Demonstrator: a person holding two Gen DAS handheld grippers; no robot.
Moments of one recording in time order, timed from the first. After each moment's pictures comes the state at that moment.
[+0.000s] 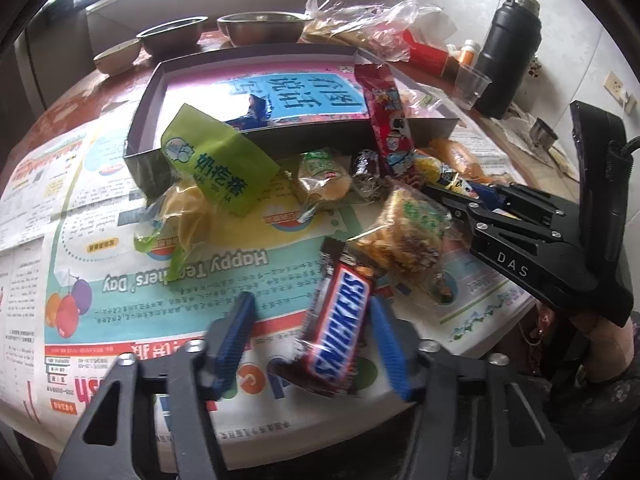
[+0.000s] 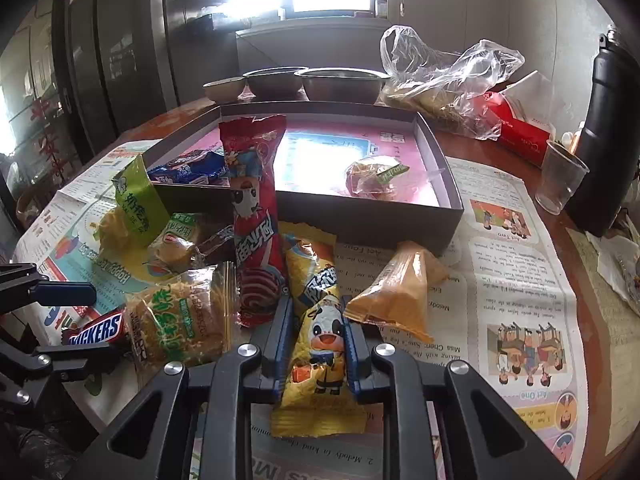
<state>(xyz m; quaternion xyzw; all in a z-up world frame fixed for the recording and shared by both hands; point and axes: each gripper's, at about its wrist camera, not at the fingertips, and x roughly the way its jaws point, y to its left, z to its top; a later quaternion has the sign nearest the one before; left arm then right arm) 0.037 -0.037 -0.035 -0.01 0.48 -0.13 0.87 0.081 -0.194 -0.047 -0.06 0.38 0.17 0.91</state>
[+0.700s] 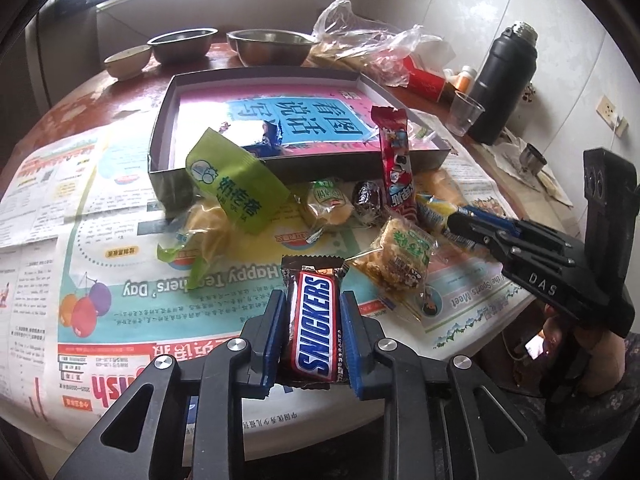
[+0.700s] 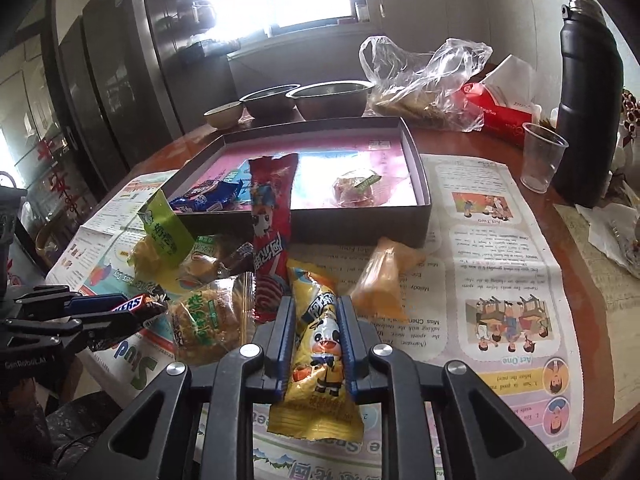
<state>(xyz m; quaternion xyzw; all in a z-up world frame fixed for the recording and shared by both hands) 0.031 -0.020 -0.015 -0.04 0.46 -0.13 0.88 0.060 -0.218 -0.023 0.00 0.38 0.18 0.91</state>
